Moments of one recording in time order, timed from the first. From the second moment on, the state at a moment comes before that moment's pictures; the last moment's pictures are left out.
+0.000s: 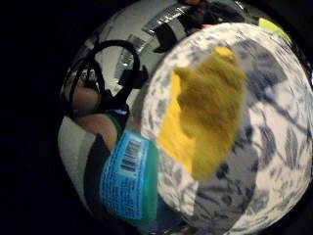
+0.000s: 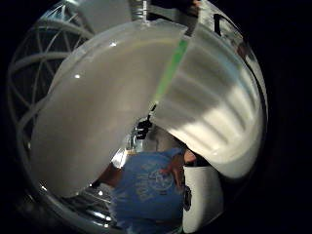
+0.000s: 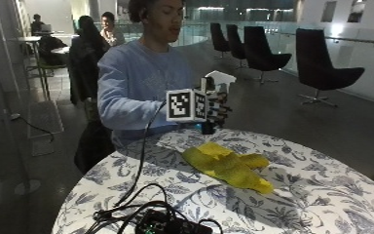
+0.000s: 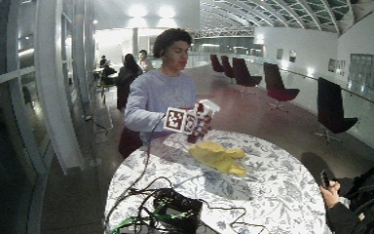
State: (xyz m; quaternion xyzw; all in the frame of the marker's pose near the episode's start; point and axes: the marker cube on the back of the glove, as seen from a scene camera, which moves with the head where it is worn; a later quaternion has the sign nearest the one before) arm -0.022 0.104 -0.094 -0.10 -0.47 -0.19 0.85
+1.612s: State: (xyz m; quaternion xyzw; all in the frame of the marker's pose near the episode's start) arm -0.144 0.126 0.018 -0.11 -0.50 -0.24 0.83
